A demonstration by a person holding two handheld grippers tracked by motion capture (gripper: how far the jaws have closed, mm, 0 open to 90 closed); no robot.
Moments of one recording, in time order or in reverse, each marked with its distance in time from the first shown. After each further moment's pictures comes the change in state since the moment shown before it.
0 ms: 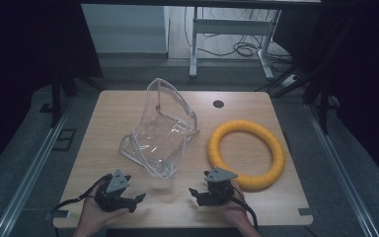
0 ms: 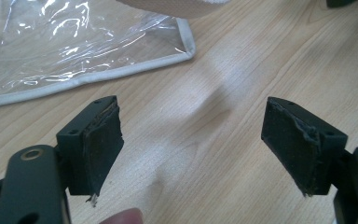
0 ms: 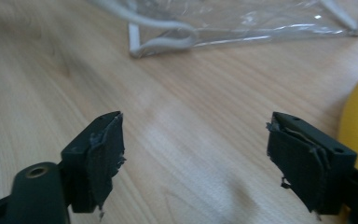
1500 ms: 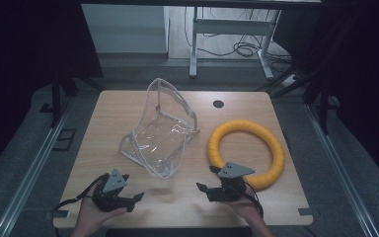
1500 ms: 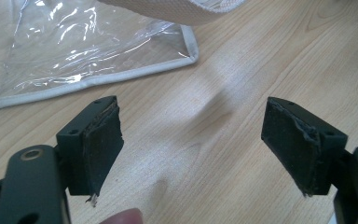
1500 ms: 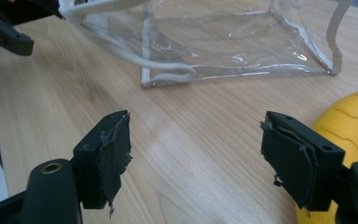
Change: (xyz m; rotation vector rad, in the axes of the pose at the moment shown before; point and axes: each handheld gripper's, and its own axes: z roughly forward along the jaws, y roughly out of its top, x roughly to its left) left arm 0.002 0.000 -0.007 -0.019 0.006 -0.012; right arm -0.018 0.013 -0.035 -0.082 0.074 -0.025
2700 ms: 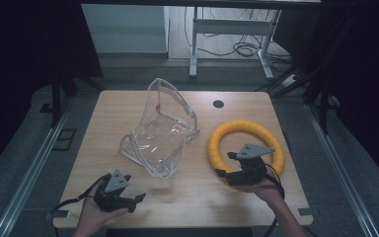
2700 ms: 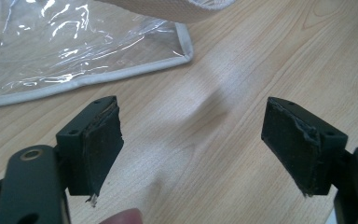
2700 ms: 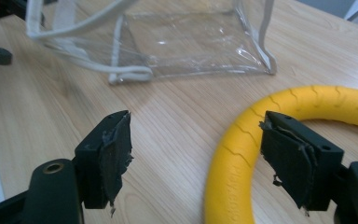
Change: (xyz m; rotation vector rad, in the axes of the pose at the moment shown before) left arm -0.002 0.000 0.004 0.007 -0.018 -0.005; right arm -0.049 0.036 -0.043 0.088 -0.027 -0.012
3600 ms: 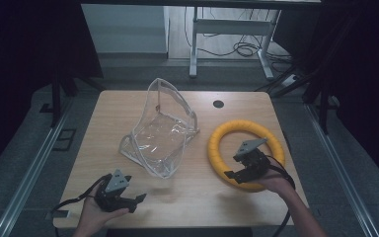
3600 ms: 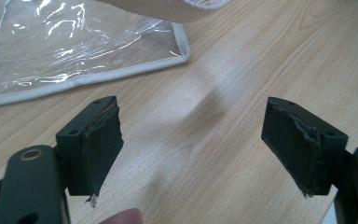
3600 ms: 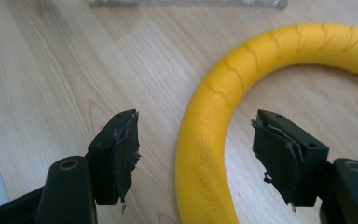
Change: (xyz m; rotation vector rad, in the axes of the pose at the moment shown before) left arm 0.000 0.000 0.000 -0.003 -0.007 -0.006; right arm -0.025 0.001 0.006 0.293 0.040 -0.081
